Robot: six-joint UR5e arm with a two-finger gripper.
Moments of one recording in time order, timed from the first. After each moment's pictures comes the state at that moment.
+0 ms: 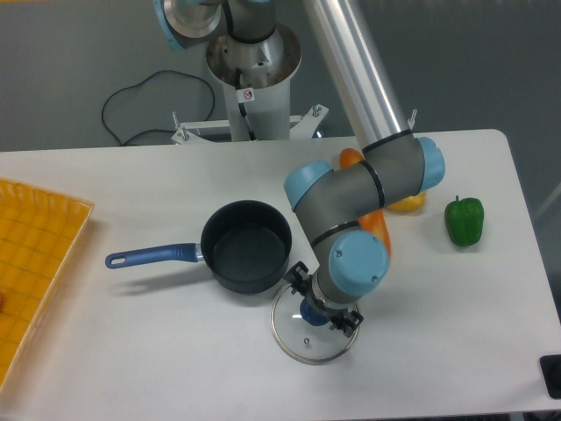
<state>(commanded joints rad) 2.48 -2.16 -1.36 -1.30 1.47 1.16</state>
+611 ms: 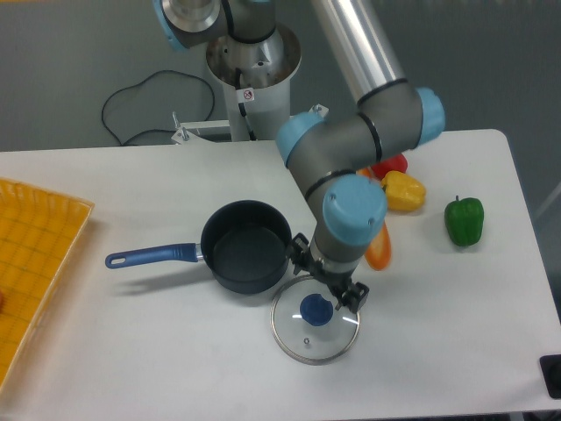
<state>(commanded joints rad) 2.54 -1.98 -1.52 -1.17 1.48 1.17</state>
